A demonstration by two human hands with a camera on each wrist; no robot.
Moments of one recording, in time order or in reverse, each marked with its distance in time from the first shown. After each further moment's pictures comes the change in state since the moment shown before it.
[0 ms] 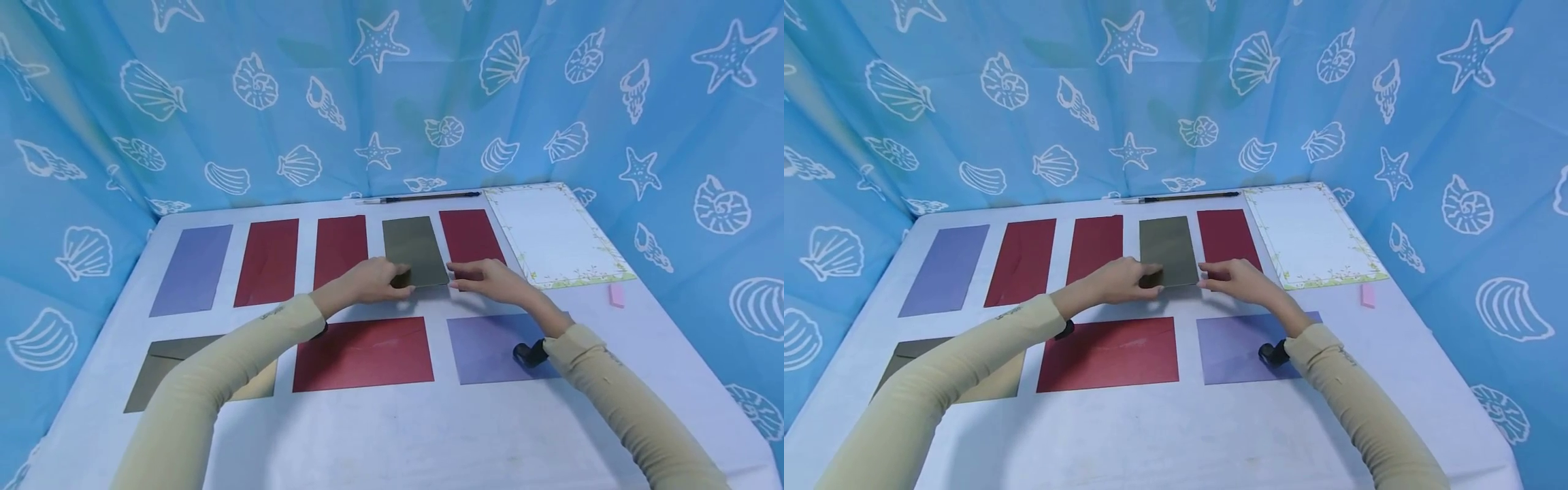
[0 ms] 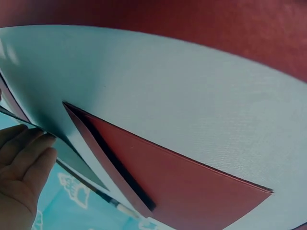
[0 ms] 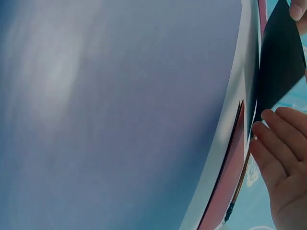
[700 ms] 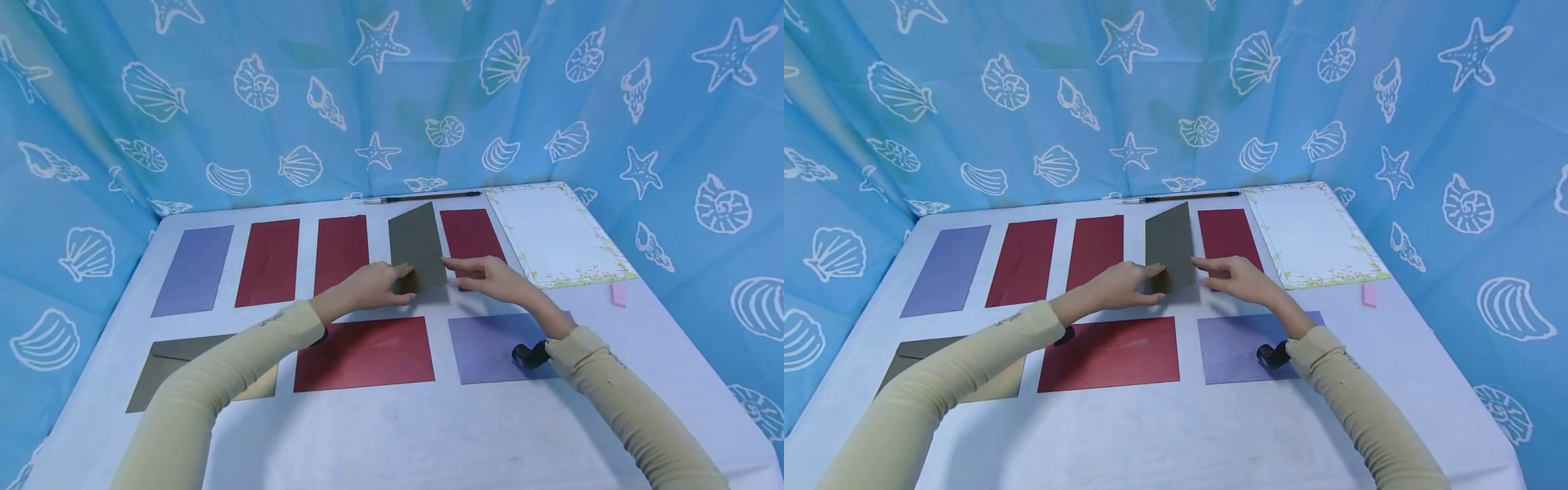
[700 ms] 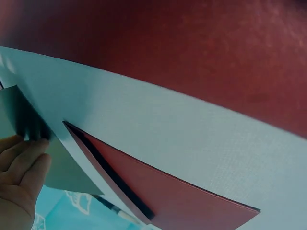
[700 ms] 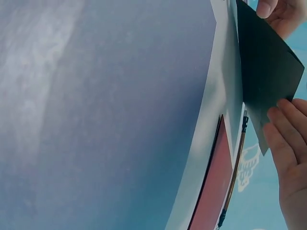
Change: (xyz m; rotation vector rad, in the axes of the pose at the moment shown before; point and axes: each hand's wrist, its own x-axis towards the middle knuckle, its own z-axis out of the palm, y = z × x) left_hand -0.008 0.005 0.007 0.001 0.058 0.014; right_hand -0.002 -0.007 -0.002 0.190 -0.010 -0.143
